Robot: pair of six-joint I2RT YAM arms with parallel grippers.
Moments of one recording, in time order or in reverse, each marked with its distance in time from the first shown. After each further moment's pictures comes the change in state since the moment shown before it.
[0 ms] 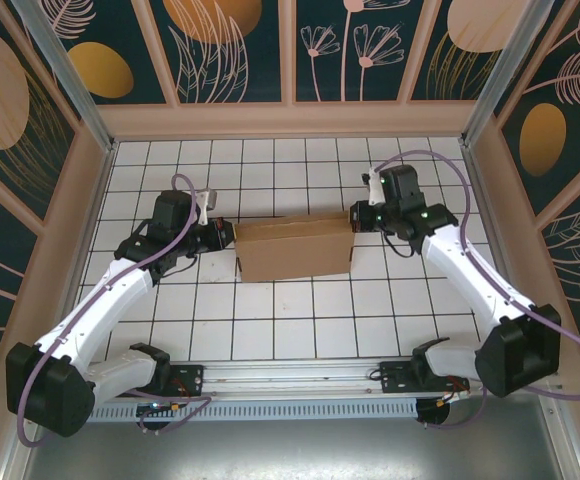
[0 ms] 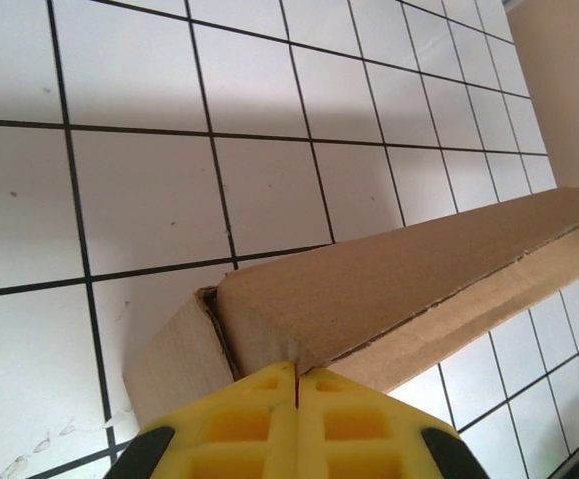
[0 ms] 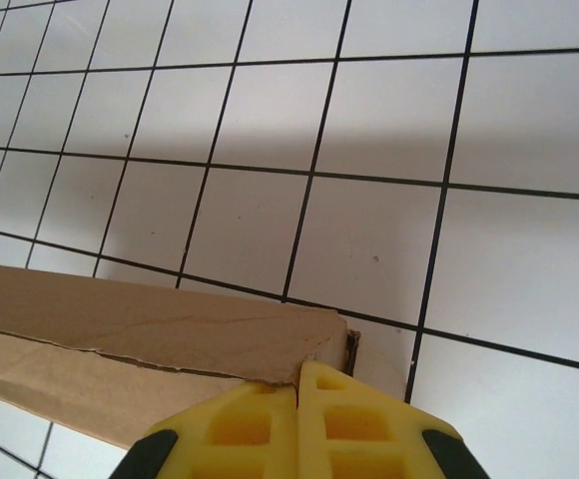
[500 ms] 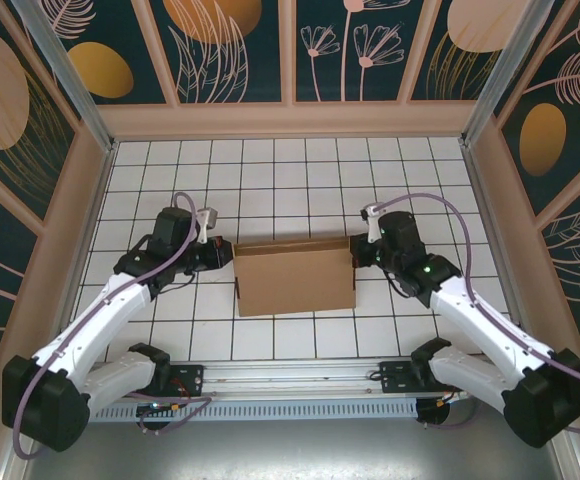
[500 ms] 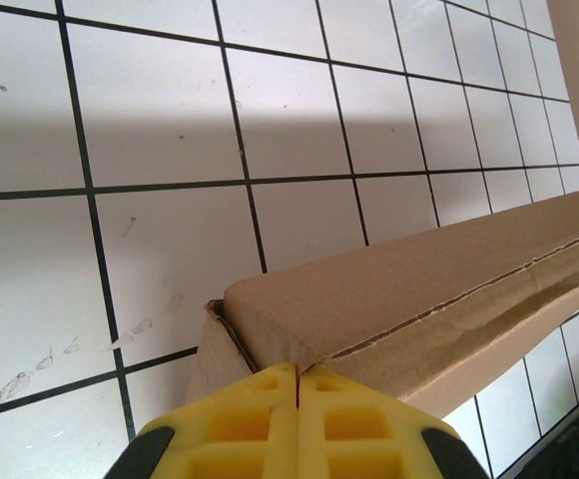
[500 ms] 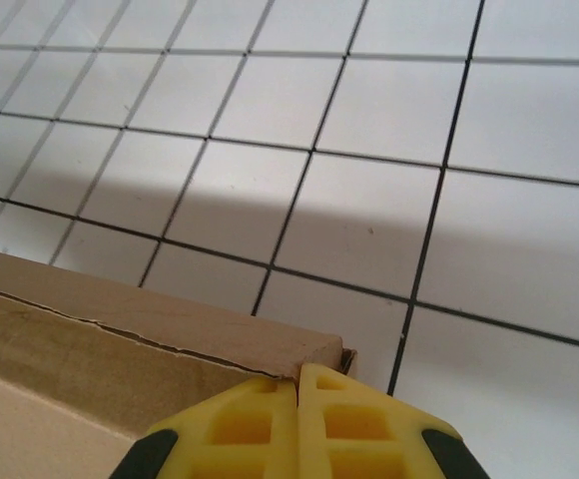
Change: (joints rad) left arm -0.013 -0.095 -0.118 -0.032 0.026 -0.001; right arm 0.123 -0.299 -0.364 0.243 0.146 -0.017
